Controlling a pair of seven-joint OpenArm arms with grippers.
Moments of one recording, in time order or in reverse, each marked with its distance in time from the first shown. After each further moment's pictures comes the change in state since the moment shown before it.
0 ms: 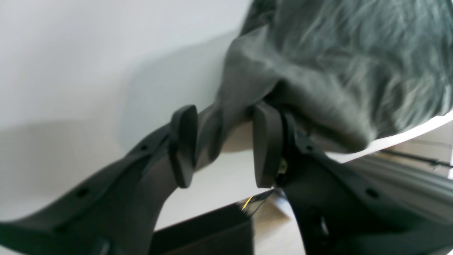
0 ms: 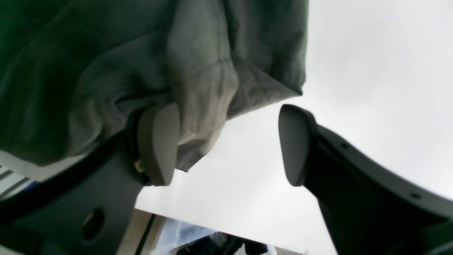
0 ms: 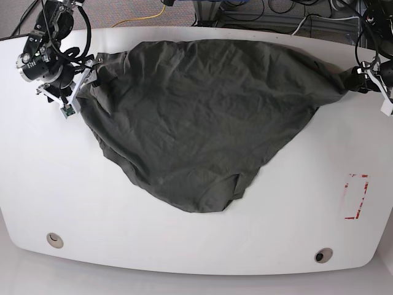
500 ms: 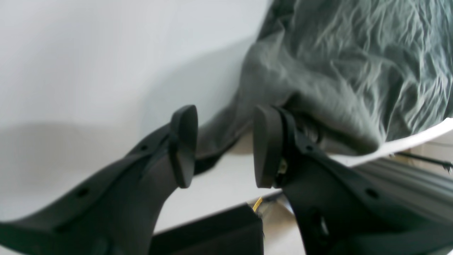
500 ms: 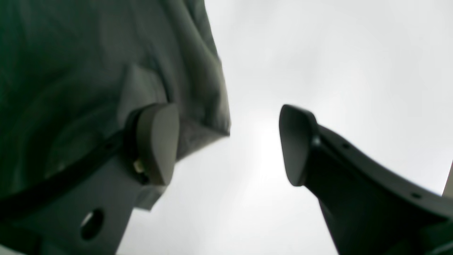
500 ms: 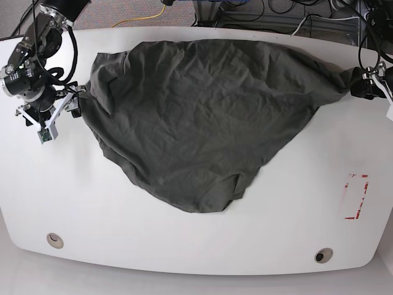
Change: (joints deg) left arm -2.1 -0.5 -1.4 0.1 0.3 -0.1 0.2; right arm 9.5 0.9 4.1 1.2 -0.2 0.0 -0.1
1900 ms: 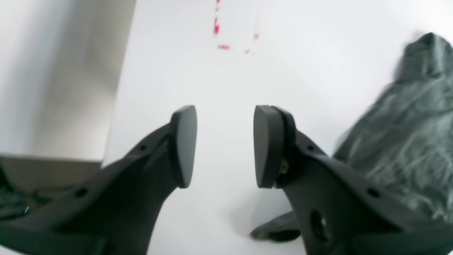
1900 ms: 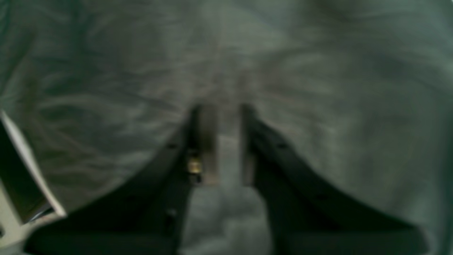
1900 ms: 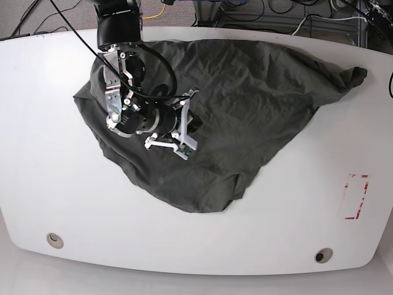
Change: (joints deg) left arm -15.3 -2.9 -19.0 -0.3 12.5 -0.2 0.2; right arm 11.5 -14.4 -44.4 -17.8 -4.8 -0.2 8.1
